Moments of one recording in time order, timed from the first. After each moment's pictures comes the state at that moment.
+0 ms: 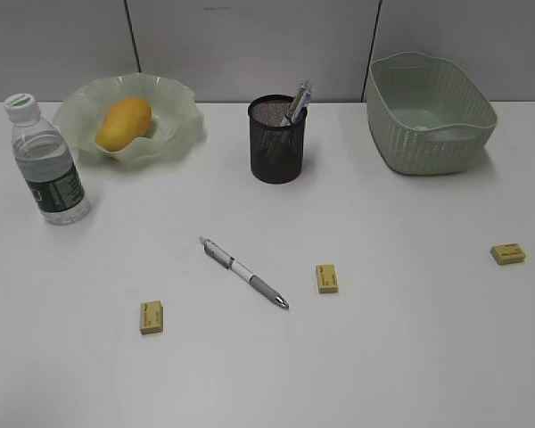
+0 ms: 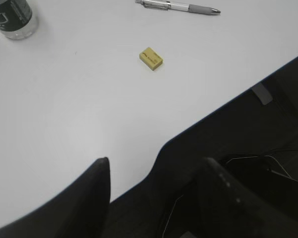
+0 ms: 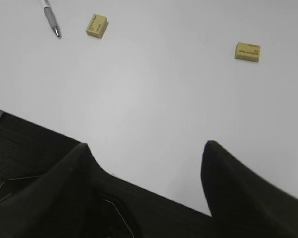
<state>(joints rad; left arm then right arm) -0.53 0.38 -0.60 -0.06 1.14 0.04 0.47 0.48 -0.54 -0.01 0.93 0.07</state>
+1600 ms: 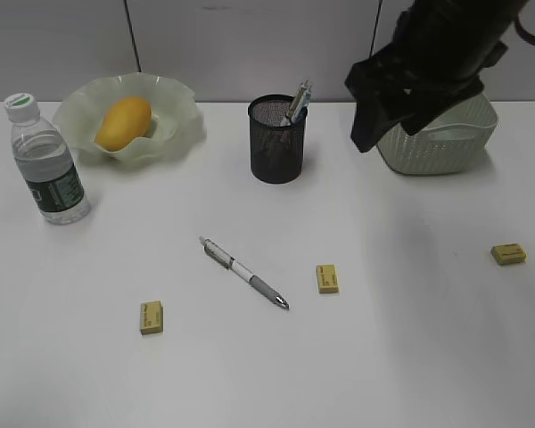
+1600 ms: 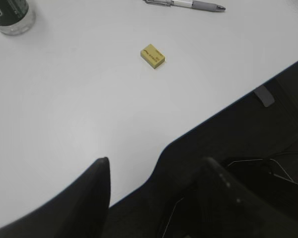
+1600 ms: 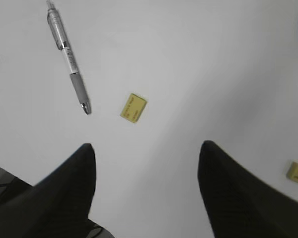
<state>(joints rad) -0.53 0.37 -0.53 -0.06 1.07 0.03 0.49 1.73 -1.51 0.10 1.11 -0.07</state>
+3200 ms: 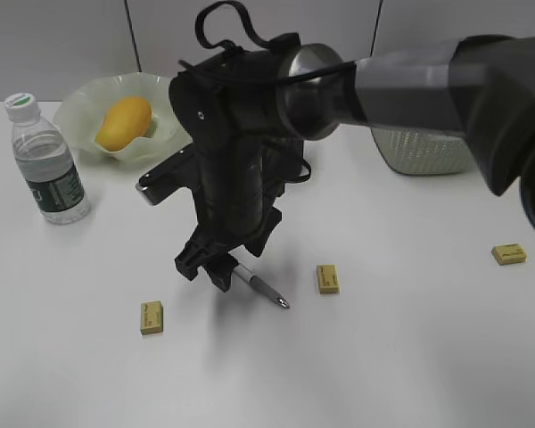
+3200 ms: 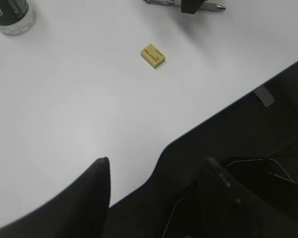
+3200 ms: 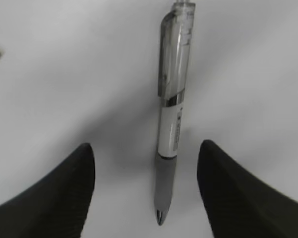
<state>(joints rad) -0.53 0.37 -0.53 -0.06 1.07 0.03 0.84 2.32 -1.80 -0.03 1.06 -0.06</state>
